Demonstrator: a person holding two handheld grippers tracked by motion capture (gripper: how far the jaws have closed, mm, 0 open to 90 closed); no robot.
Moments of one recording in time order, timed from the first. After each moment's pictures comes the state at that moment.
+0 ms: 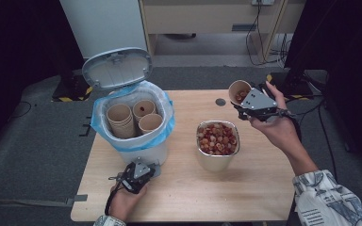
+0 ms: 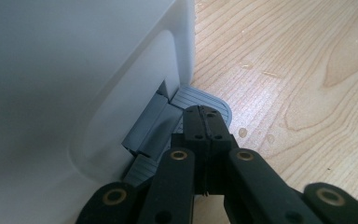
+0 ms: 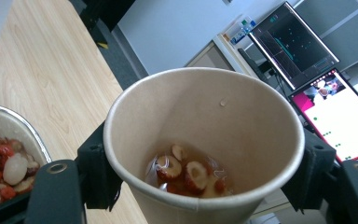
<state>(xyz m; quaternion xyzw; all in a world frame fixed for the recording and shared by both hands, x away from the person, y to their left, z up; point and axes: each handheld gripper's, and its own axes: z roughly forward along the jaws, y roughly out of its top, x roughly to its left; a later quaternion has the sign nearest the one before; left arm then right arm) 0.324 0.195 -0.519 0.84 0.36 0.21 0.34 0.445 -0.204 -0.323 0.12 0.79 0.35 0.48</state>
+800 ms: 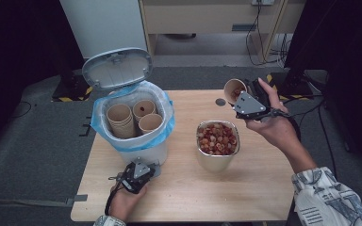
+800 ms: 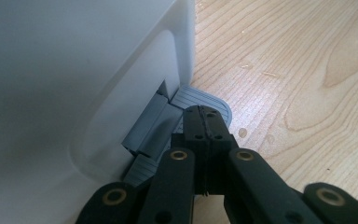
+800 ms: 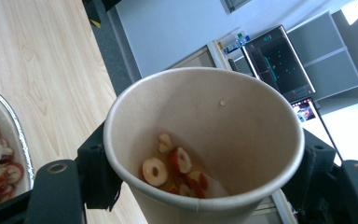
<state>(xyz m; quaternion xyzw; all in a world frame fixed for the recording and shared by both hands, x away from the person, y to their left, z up) 0.324 0.195 -0.519 0.84 0.36 0.21 0.34 0.440 -0.185 -0.313 0.04 0.80 0.28 0.53</state>
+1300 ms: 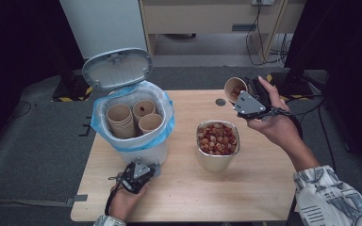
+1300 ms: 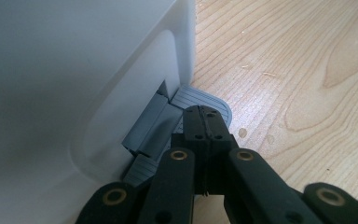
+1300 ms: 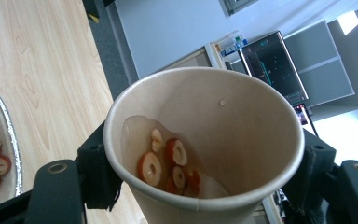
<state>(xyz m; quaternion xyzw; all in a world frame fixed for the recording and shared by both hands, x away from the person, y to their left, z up) 0.324 0.195 -0.519 0.84 0.36 0.20 0.35 0.440 -0.186 -0.307 0.02 0.79 0.27 0.54</state>
